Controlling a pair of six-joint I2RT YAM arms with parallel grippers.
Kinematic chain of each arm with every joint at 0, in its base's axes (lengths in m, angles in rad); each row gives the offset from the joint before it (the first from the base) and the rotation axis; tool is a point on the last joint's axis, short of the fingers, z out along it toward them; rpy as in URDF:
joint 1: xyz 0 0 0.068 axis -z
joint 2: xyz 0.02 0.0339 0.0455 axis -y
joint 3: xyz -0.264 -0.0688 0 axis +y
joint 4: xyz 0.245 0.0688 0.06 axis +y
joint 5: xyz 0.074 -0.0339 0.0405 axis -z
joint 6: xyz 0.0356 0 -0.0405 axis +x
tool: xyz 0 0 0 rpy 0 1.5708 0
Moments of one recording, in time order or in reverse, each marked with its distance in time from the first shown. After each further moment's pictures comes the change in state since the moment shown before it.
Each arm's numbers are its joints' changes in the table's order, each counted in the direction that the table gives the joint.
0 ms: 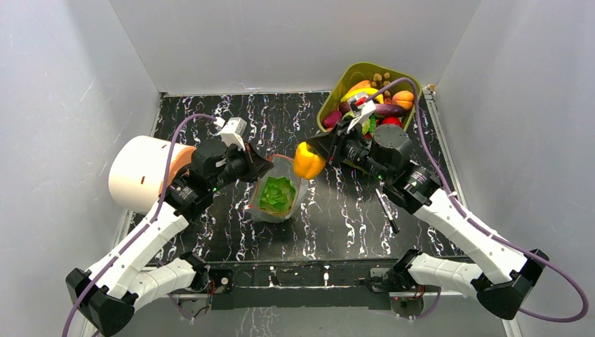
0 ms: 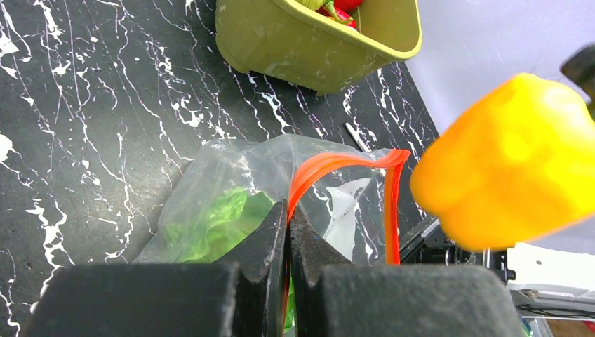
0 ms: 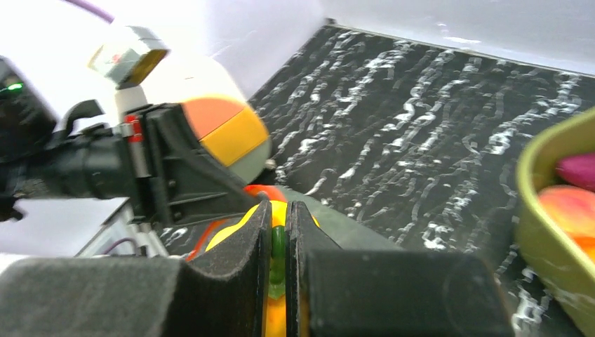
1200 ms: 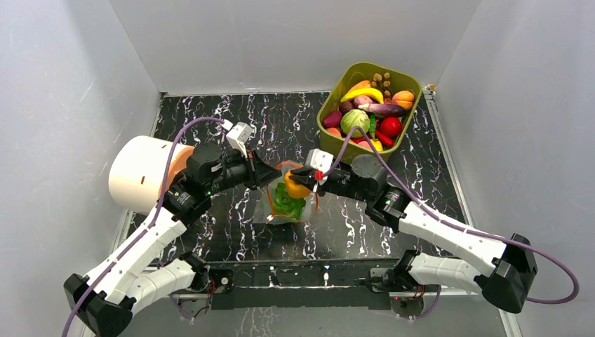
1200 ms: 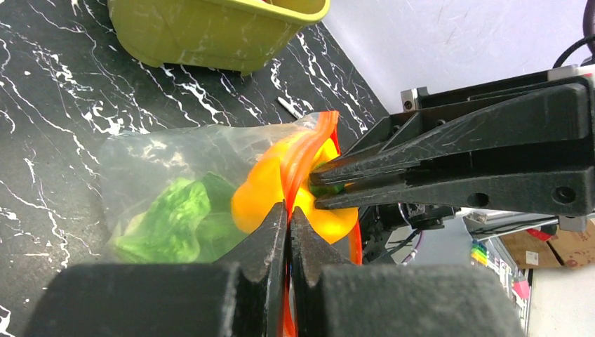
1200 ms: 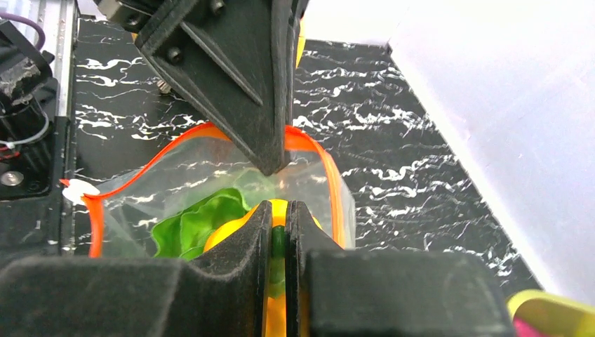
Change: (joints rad) left arm 0.000 0.045 0.040 -0.087 0.241 0.027; right arm -0.149 -0.005 0.330 -0.341 -0.270 -0.680
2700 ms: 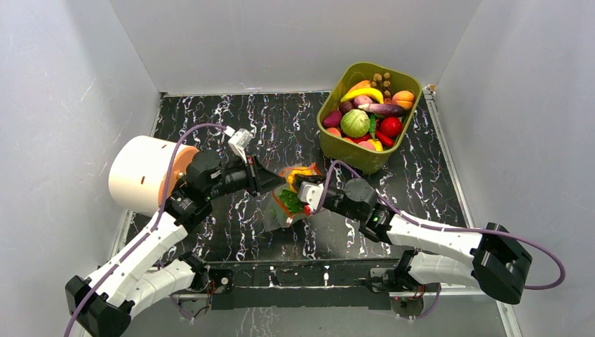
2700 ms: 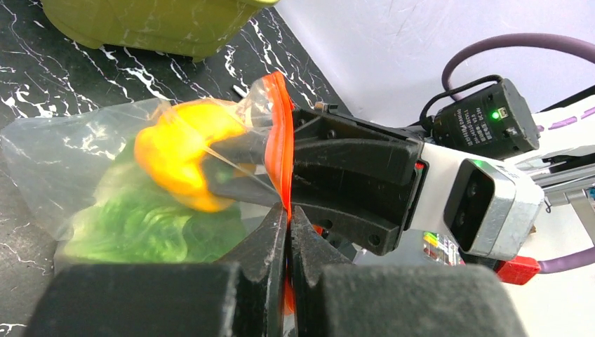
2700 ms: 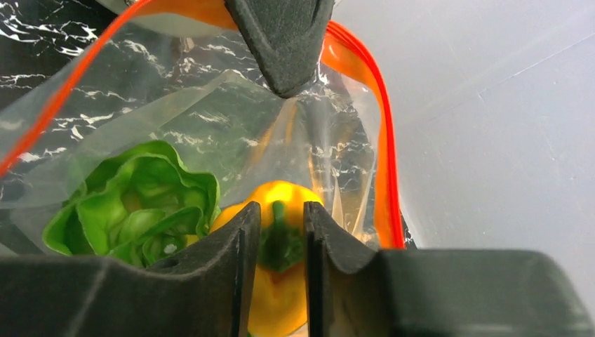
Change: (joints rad) left arm 0.000 0.034 0.100 -0.122 0.119 -0.111; right arm -0.079 -0.055 0.288 -0.388 0.193 -0.405
